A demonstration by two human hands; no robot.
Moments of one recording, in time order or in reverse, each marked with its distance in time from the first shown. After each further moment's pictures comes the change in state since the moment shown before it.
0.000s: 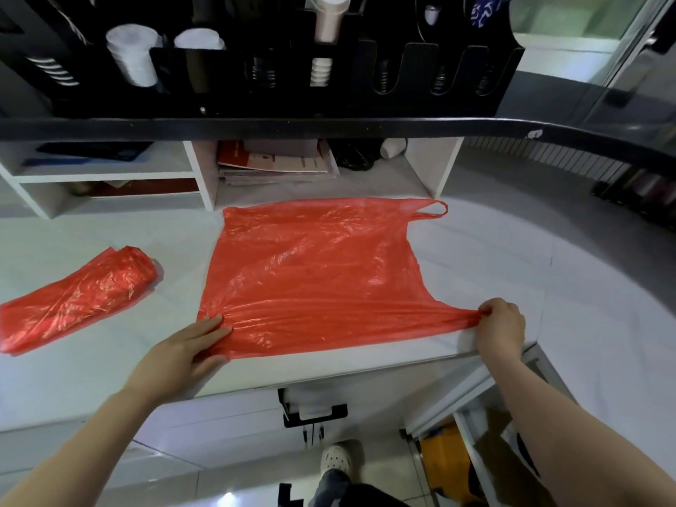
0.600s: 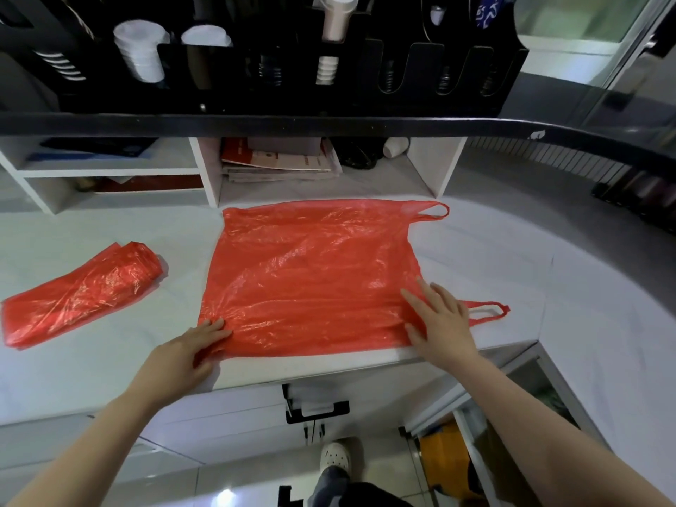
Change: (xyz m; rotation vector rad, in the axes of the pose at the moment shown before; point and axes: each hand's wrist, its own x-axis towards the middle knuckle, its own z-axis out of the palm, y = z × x) left_hand -0.012 0.001 0.001 -0.136 -0.009 -0.098; right_hand -0.053 -0.045 0.016 -0.338 -0.264 -0.765
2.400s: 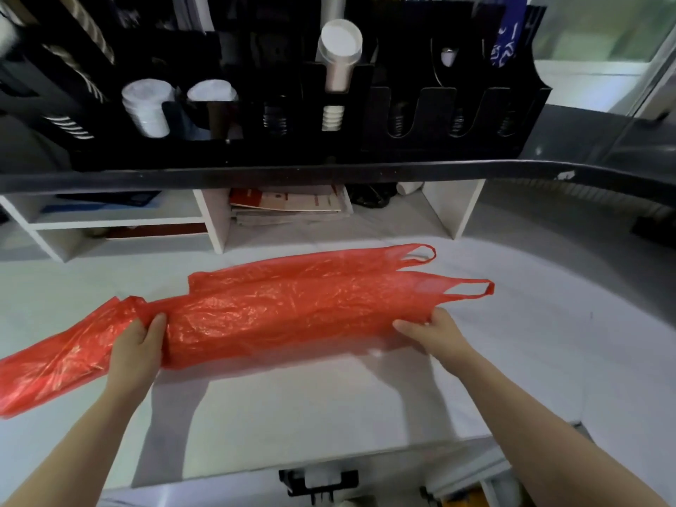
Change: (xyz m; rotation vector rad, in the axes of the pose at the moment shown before) left_hand 0.093 -0.004 -0.049 -0.332 0.578 -0.500; right_hand 0.107 -0.006 -0.025 1.180 -0.076 0.227
